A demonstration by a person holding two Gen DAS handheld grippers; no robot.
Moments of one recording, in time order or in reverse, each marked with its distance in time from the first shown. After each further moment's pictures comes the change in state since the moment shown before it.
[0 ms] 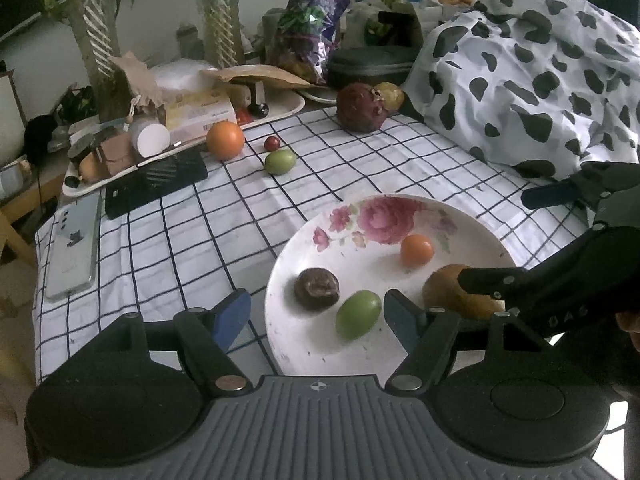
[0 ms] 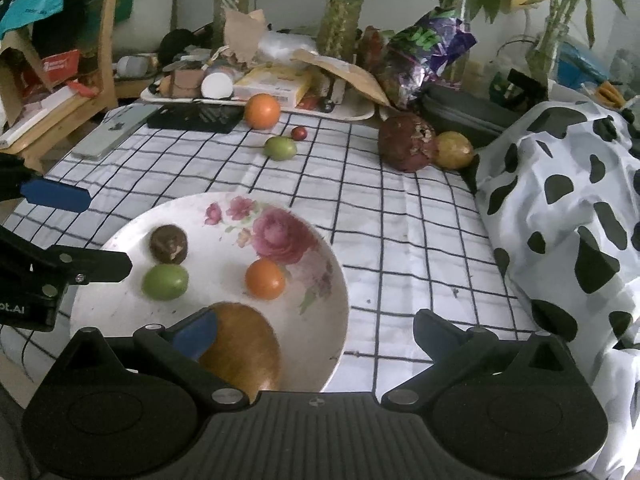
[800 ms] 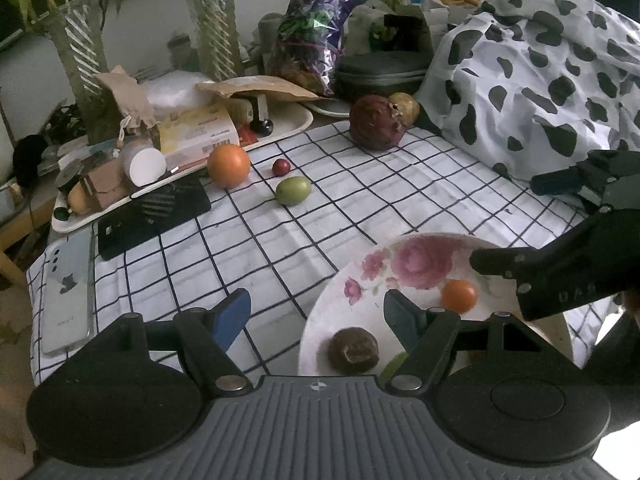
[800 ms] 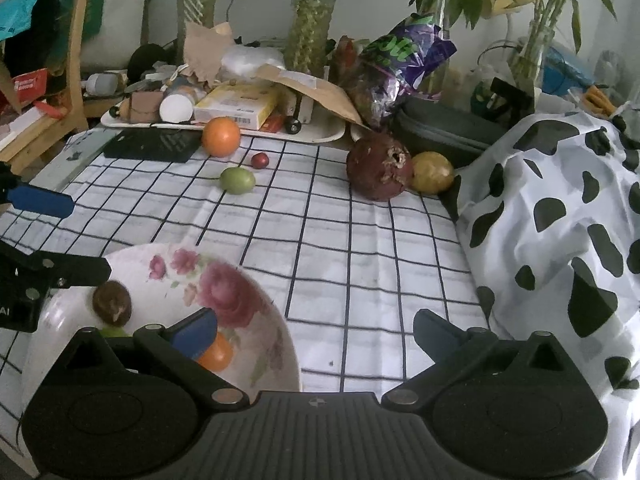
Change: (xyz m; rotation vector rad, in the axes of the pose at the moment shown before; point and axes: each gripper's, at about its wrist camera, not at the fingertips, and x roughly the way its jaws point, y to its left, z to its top) left arm 0.036 0.021 0.033 0.039 -0.011 -0.006; right arm 0.036 -0.022 0.033 0.024 -0.030 -0.048
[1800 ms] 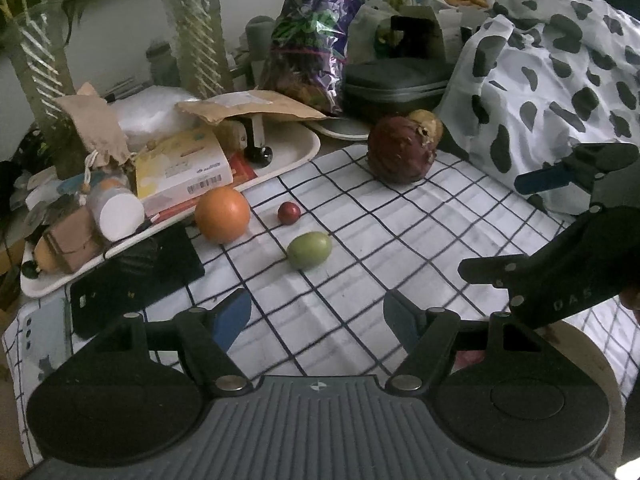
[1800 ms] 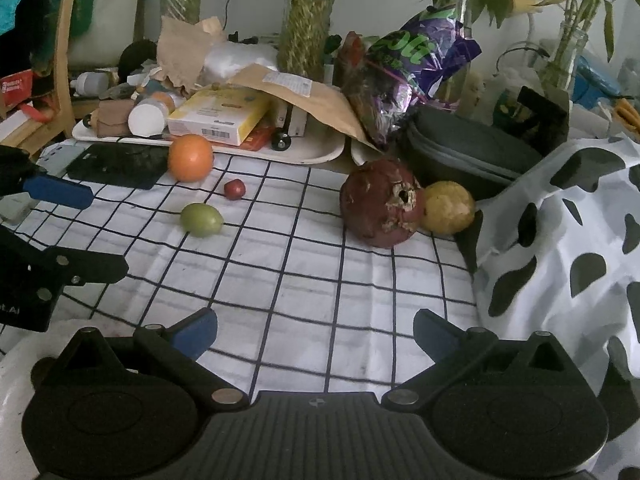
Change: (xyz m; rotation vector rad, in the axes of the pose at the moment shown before) left arm 0.063 0.027 0.053 0.041 -0.011 -0.036; right arm 0.070 -0.020 0.052 -0.034 0.017 0.024
